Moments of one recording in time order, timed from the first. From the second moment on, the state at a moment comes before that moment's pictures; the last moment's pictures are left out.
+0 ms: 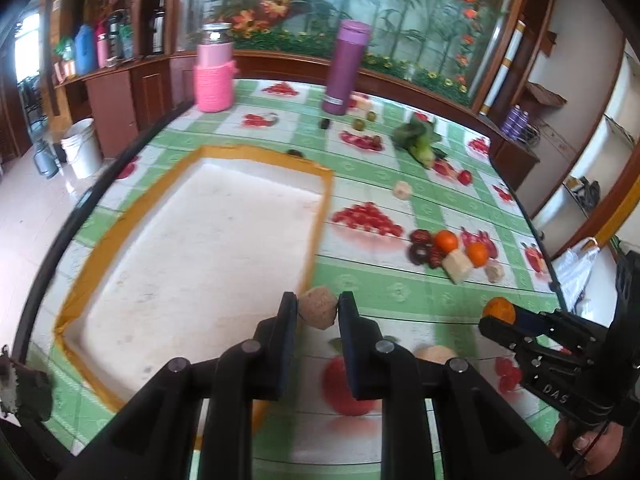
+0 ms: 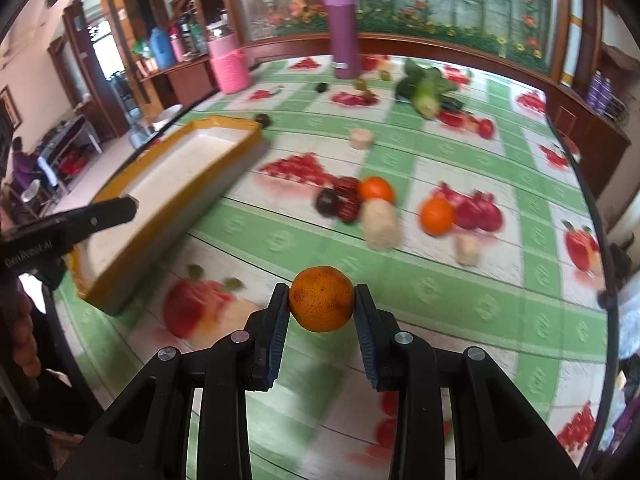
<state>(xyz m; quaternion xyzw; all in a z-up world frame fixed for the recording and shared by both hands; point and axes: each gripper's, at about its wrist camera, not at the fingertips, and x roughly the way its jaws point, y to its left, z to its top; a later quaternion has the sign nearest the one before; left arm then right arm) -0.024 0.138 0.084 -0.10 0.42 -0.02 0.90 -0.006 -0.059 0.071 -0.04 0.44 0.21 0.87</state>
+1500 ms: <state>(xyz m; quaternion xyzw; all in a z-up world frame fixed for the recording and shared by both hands) -0.017 0.268 0.014 -0.12 0.48 0.11 0.87 0.060 0.168 0.025 -0.17 0.48 0.34 0.79</state>
